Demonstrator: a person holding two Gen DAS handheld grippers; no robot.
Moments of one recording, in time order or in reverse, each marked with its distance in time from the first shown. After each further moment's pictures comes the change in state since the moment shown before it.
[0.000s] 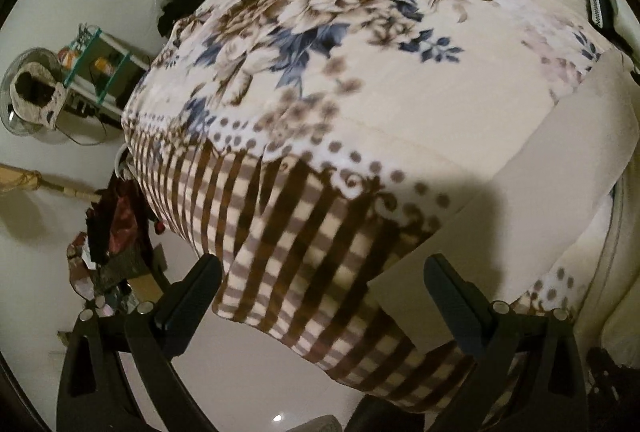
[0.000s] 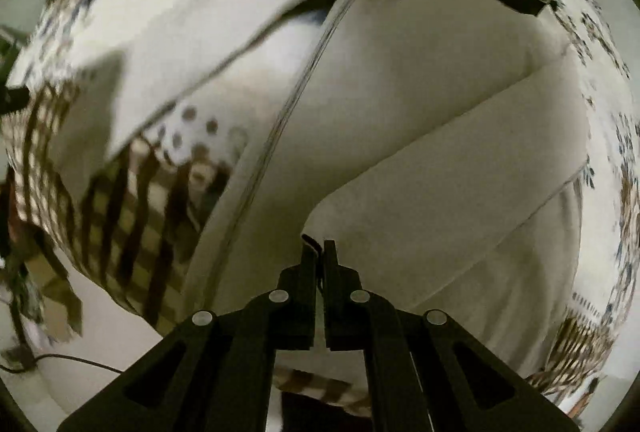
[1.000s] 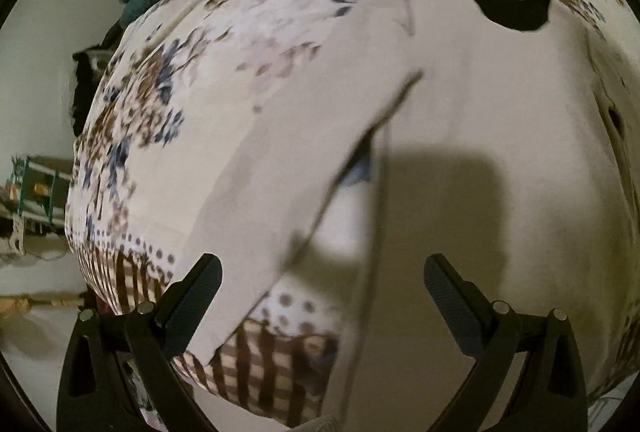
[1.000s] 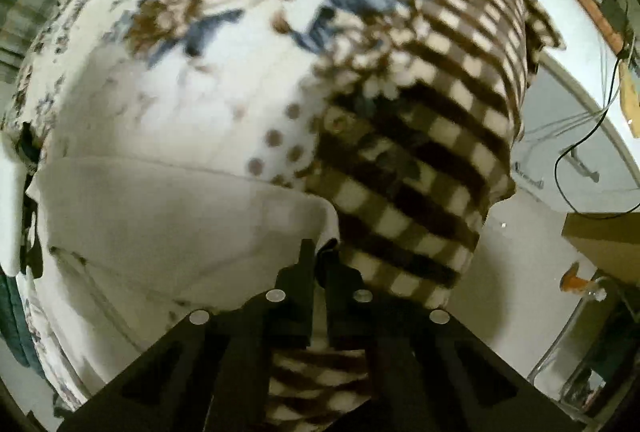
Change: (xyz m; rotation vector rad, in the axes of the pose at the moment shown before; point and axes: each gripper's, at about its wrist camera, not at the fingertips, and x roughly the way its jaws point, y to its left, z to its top) left arm -0.071 -0.232 -0.006 0.372 -0.081 -0.122; right arm -0.011 -0.429 -0.199 1.423 -0.124 -0.015
